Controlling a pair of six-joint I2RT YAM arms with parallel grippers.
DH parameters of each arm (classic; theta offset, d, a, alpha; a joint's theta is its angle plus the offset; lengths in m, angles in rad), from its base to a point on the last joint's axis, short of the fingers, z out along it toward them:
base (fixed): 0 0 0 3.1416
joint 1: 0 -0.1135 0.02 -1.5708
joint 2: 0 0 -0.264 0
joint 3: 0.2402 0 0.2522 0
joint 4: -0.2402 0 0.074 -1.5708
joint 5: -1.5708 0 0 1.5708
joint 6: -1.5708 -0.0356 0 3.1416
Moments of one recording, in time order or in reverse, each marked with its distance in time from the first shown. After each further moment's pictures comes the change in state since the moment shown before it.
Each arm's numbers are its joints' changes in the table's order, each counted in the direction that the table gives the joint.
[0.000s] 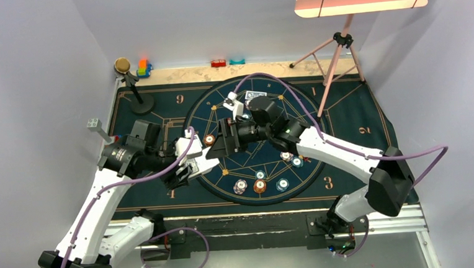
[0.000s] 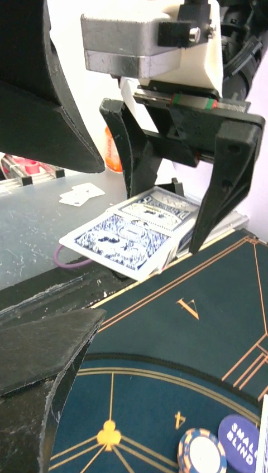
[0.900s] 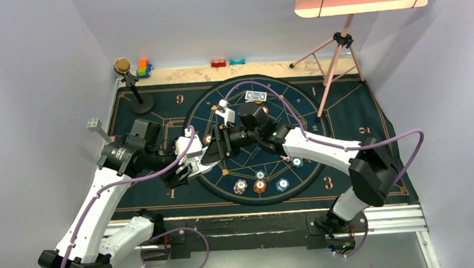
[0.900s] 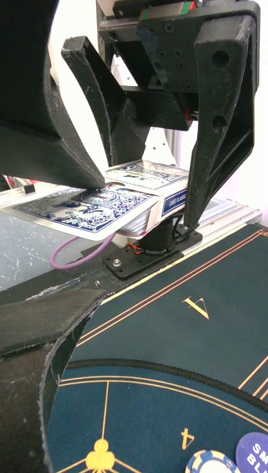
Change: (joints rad) left arm 0.000 -0.009 0.016 -0.008 0.000 -0.001; right arm -0.050 -0.140 -0.005 0.117 0.021 -0.065
